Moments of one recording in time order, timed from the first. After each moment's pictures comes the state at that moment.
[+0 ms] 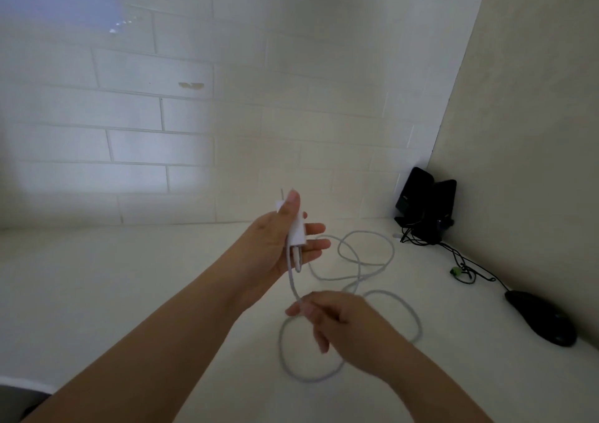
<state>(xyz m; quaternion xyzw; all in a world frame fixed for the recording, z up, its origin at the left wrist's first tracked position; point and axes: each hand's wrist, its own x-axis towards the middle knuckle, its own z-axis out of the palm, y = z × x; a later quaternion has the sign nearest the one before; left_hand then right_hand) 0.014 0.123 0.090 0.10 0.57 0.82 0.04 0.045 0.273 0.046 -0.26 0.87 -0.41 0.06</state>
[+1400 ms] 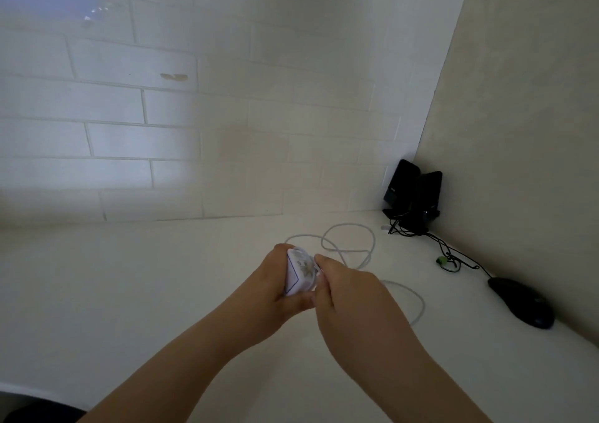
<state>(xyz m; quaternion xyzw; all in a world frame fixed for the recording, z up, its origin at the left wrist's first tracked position) 0.037 0.131 0.043 0.27 0.82 0.49 -0.09 0.082 0.258 0.090 -0.12 0.97 -0.20 -0.07</state>
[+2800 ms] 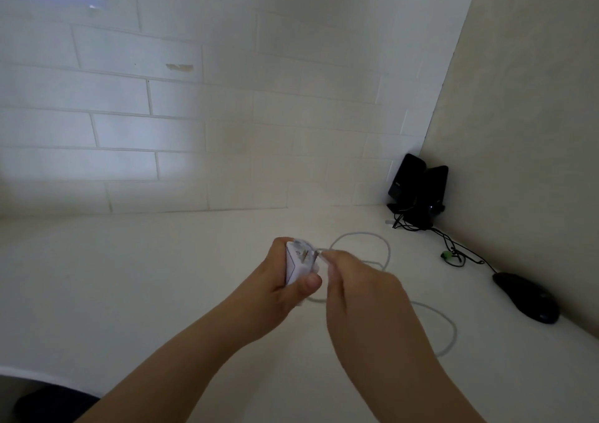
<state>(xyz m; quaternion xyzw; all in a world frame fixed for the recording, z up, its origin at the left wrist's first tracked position) 0.040 0.122 0.030 0.26 0.78 0.56 -0.10 0.101 0.255 0.093 -0.12 0.95 -0.24 -0.18</state>
